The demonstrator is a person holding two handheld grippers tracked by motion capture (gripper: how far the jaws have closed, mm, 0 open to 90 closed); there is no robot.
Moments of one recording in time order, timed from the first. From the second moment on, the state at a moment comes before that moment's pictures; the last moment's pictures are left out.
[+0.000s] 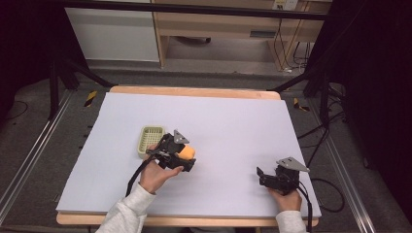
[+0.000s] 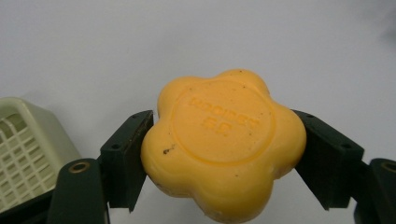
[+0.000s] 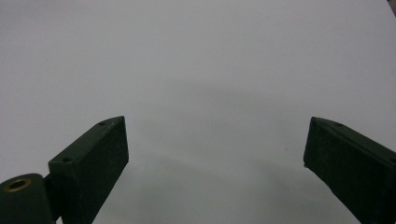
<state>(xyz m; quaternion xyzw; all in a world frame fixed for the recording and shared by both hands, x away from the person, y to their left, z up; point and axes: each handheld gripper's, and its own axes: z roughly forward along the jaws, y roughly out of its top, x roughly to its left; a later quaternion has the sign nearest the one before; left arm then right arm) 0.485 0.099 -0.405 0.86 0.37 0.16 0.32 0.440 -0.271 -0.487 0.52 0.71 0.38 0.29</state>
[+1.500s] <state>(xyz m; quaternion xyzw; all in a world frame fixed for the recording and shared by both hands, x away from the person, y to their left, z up) 0.517 0.181 -0.385 0.81 0.45 0.20 0.31 0.440 -0.272 -0.487 0.52 0.71 0.38 0.29</state>
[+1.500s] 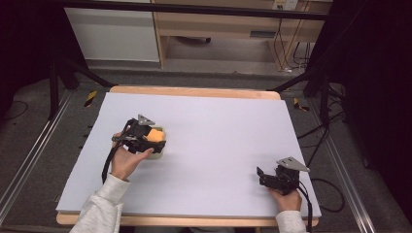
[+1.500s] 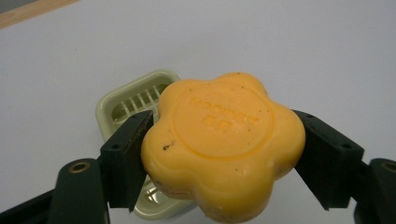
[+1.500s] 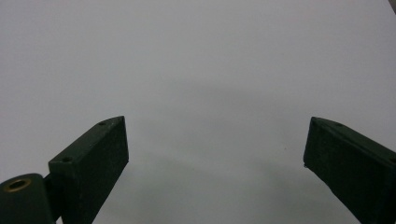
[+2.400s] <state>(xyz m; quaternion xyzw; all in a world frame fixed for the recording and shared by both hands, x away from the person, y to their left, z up) 0.556 0.194 -0.413 0.80 0.49 0.20 0.29 0.441 -0.272 -0.487 0.52 0.71 0.38 0.28</state>
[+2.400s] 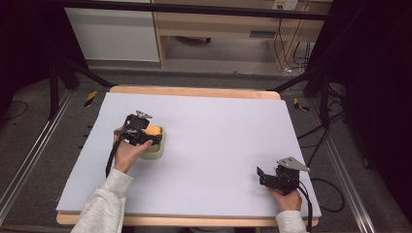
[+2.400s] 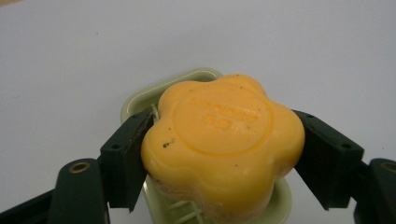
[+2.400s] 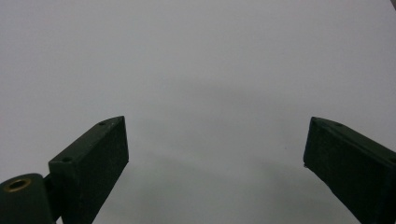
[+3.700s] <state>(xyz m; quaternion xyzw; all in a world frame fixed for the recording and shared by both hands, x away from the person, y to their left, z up) 0.563 0.198 -0.442 0.80 0.50 0.18 0.27 0.441 -0.272 -0.487 0.53 0.71 0.38 0.28</state>
